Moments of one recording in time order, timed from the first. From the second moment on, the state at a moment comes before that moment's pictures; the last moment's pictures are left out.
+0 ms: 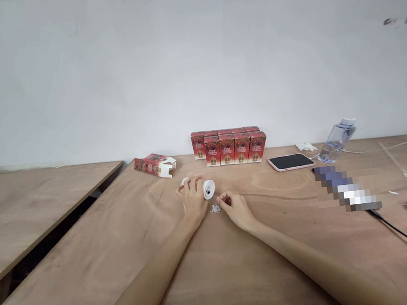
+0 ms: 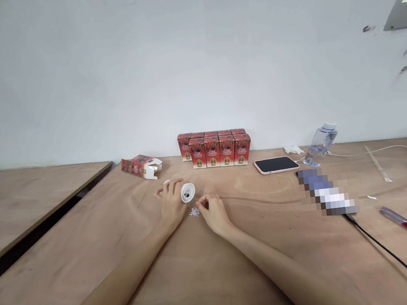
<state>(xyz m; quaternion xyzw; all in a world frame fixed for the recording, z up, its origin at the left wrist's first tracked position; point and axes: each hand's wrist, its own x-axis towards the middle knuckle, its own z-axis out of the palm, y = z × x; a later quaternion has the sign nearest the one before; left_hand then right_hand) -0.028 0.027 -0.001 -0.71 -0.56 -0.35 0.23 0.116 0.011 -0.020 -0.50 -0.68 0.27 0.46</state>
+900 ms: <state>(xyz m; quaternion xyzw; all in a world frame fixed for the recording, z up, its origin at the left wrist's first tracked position) -0.040 0.051 -0.011 -0.71 -0.54 -0.35 0.30 0.119 0.000 -0.018 -0.58 -0.66 0.21 0.43</state>
